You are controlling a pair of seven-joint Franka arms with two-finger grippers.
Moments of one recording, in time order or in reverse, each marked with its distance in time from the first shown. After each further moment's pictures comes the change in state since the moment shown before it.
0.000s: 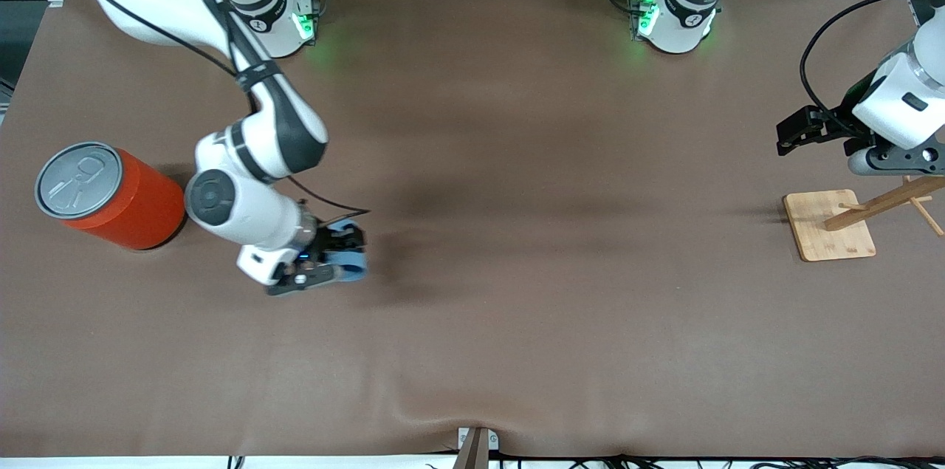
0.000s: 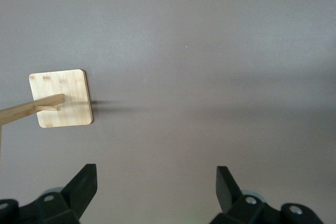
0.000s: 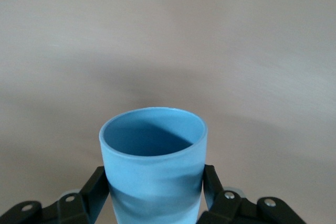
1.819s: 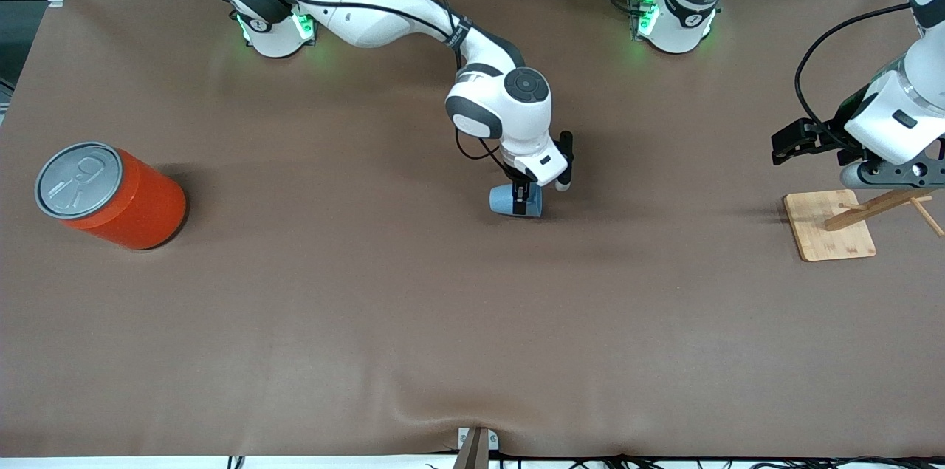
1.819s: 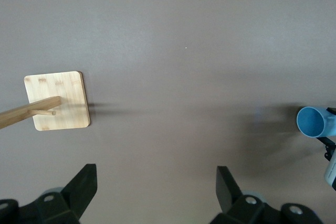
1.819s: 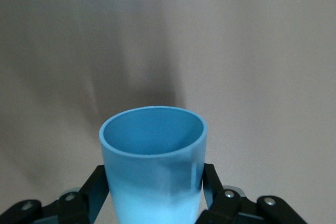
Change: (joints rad) left arm 0.000 0.026 0.000 0.000 0.000 0.019 0.000; right arm 0.589 0.398 -0.002 0.404 -0.504 0.006 -0.397
